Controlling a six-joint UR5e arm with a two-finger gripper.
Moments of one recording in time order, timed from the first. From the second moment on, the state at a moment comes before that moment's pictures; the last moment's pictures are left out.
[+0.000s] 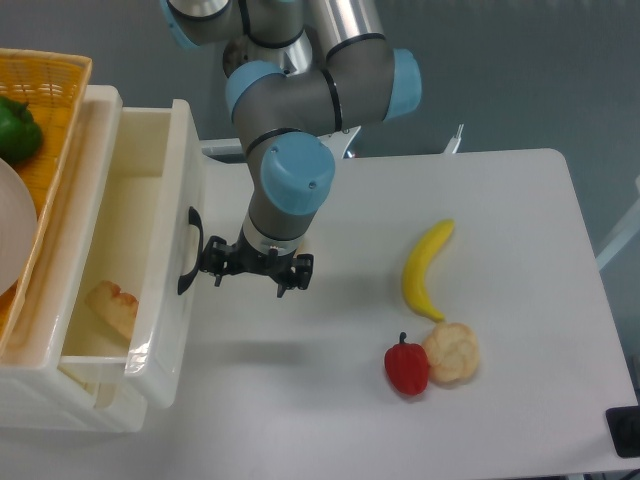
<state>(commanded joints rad) 2.30 -1.88 -1.64 -1.24 1.34 0.36</state>
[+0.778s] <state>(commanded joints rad) 2.27 -1.88 -1.63 -1.24 1.35 0.36</state>
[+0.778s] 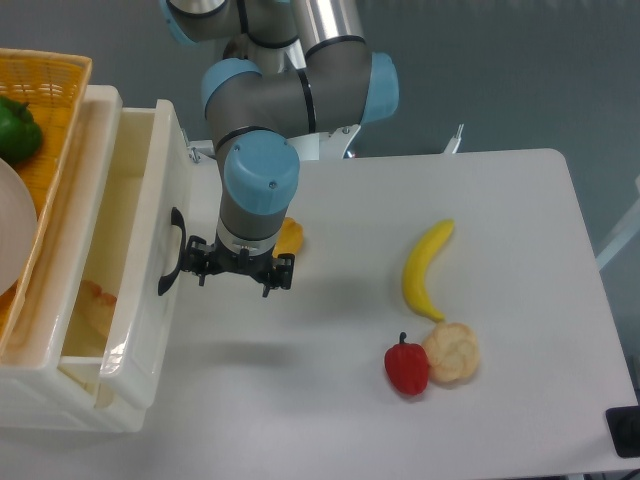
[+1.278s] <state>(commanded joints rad) 2.24 -1.88 -1.62 -1.24 1.35 0.33</state>
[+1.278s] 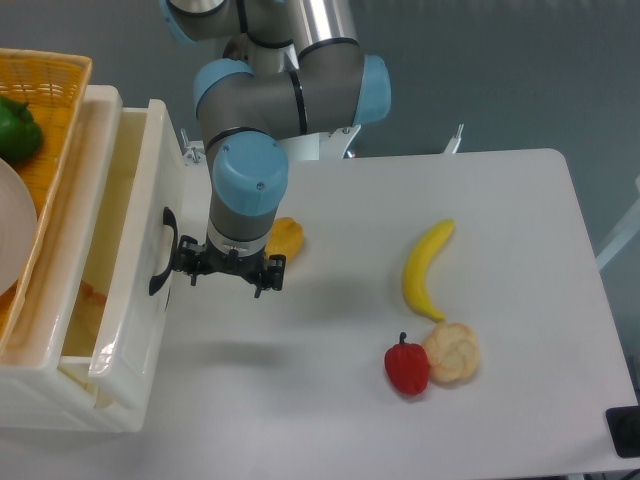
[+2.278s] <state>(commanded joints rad) 2.22 -1.87 -1.62 -1.24 1.36 0.28</state>
